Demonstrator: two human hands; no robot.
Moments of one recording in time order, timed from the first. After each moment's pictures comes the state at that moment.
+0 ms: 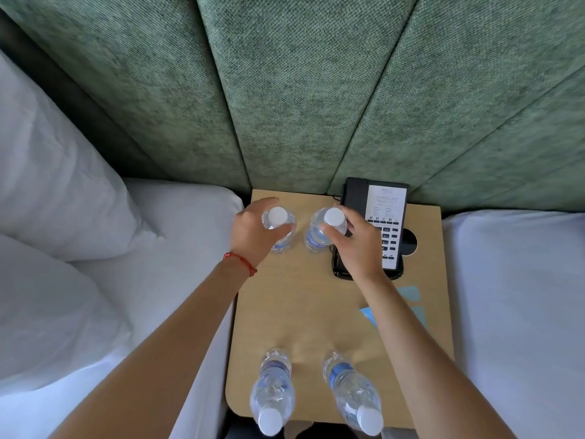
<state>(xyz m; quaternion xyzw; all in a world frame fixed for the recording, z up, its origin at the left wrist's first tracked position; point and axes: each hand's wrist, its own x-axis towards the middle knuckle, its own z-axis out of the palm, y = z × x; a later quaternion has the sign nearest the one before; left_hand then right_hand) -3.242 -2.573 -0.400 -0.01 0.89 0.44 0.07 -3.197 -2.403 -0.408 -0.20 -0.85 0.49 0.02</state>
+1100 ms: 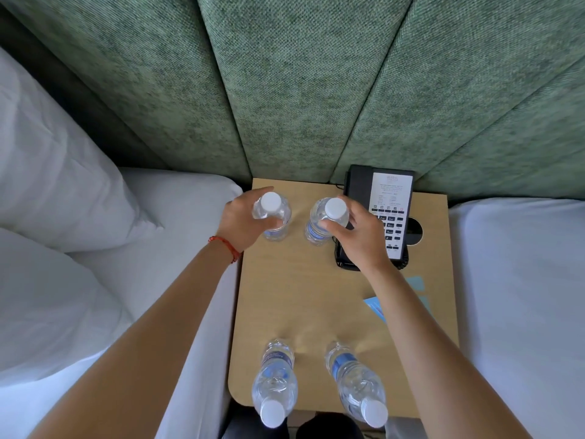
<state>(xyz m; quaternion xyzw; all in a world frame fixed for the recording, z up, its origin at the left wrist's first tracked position) -3.253 -2.596 -0.412 0.00 0.87 0.46 0.17 -3.196 -2.398 -0.418 -0.20 -0.83 0.52 -0.04</state>
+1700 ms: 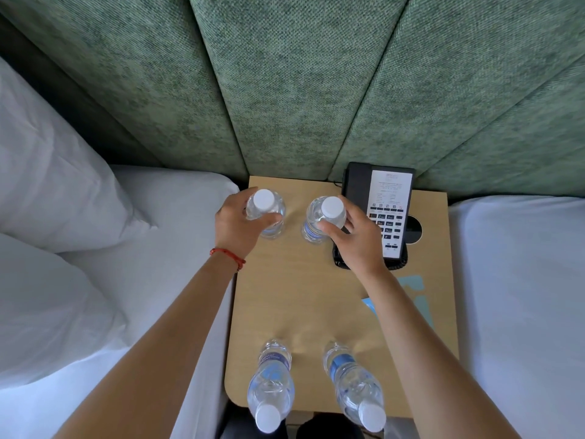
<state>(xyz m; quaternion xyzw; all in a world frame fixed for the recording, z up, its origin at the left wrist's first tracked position) -3.242 -2.589 -0.425 -0.10 0.85 0.51 0.10 -3.190 -2.400 -0.424 -0.21 -0.81 0.55 -0.04</state>
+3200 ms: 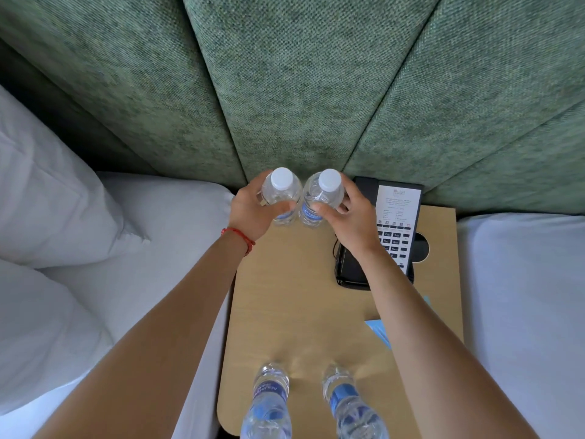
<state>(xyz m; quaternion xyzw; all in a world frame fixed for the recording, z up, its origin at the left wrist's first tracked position) -3.297 -2.568 -0.440 -0.05 0.81 0.57 0.17 -3.258 -2.397 -0.441 -0.19 -0.79 0.59 -0.03</state>
